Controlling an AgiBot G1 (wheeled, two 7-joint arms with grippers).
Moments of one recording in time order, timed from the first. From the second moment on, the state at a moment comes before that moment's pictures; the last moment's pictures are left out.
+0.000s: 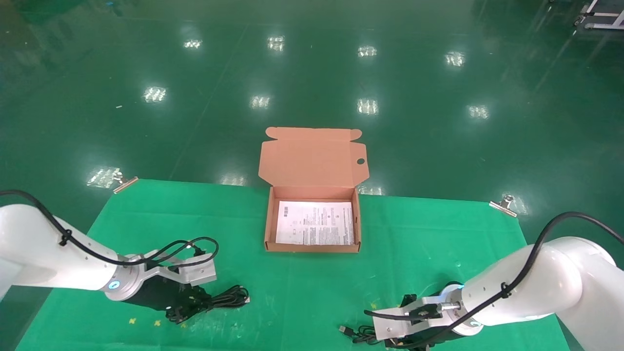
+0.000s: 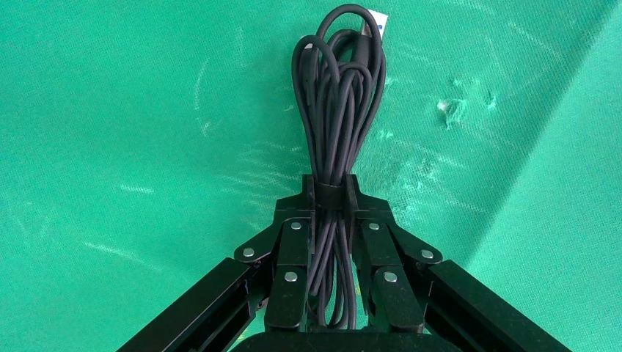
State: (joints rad) left arm -1.48 1.15 0.78 -0.43 1.92 1.14 -0.13; right arm 1.37 -1.09 -0.95 0.94 -2.04 -1.20 0.16
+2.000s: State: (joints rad) left arm -1.58 1.00 0.72 -1.09 2.26 0.88 -0.36; right arm 1.87 -1.36 -0.83 0.64 -1.80 -0.79 -0.07
